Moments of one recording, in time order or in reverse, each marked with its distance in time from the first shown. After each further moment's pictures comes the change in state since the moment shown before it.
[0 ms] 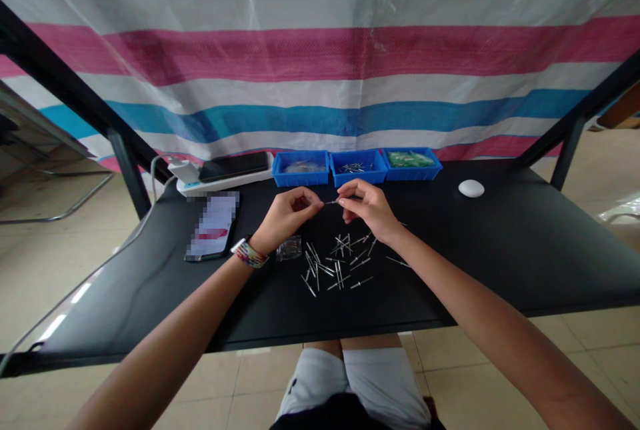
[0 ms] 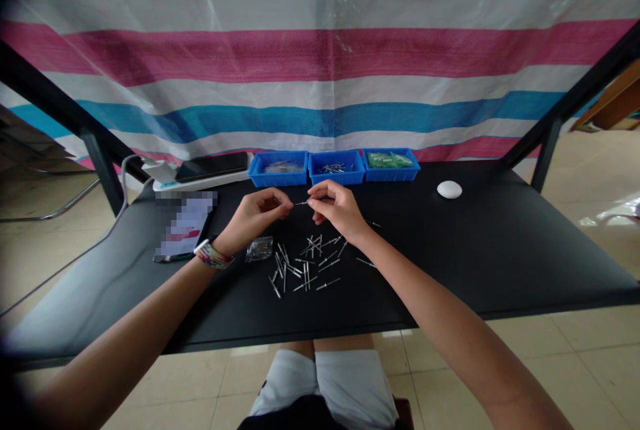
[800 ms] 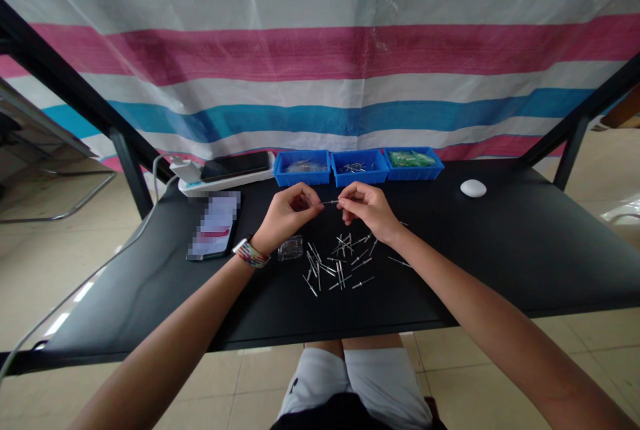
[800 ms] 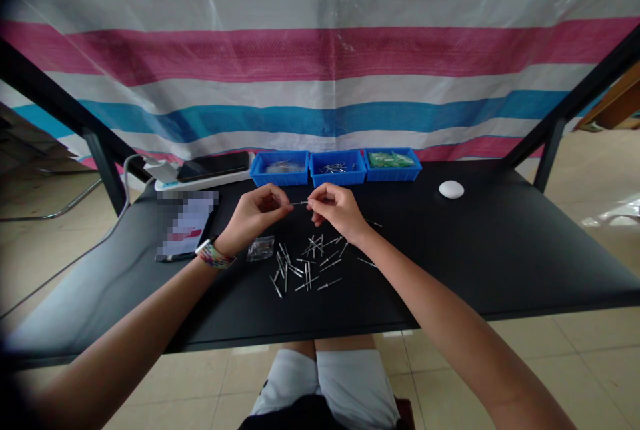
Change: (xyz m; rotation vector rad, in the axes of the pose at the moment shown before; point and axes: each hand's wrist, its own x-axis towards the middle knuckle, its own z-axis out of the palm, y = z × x) left_hand -0.002 0.001 0.000 0.002 0.062 0.066; right_hand 0.000 0.001 0.002 -0.001 -0.050 0.010
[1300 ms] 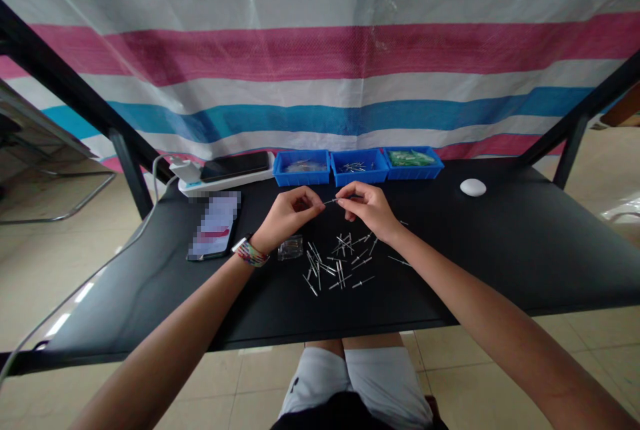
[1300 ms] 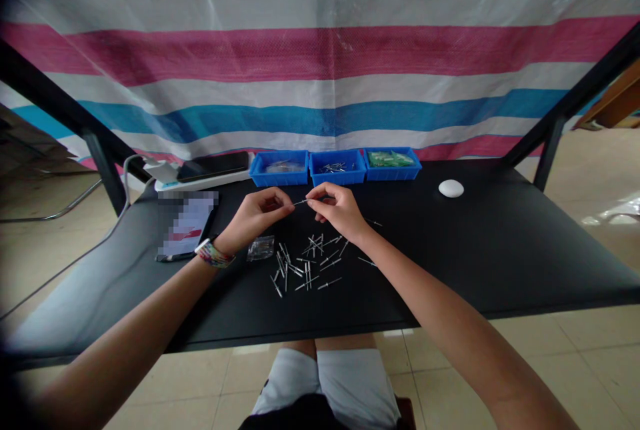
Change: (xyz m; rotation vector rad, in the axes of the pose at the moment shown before) left_hand 0.001 0.000 -0.001 0.061 -0.067 -0.066; right_hand 0.001 0.002 -0.001 -0.104 0.054 -0.035
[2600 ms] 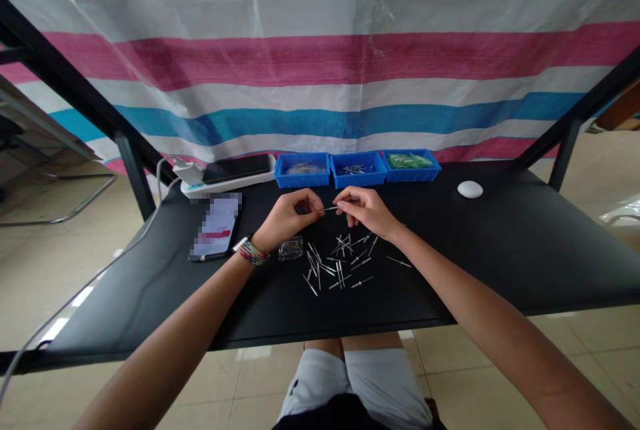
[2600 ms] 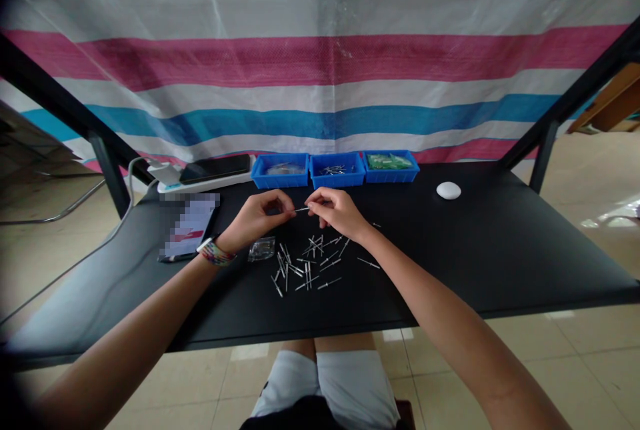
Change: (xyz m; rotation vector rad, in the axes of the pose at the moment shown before) left_hand 0.003 -0.002 -0.004 0.102 -0.068 0.101; right_hand 0.004 0.002 -0.010 -0.122 -0.188 -0.023
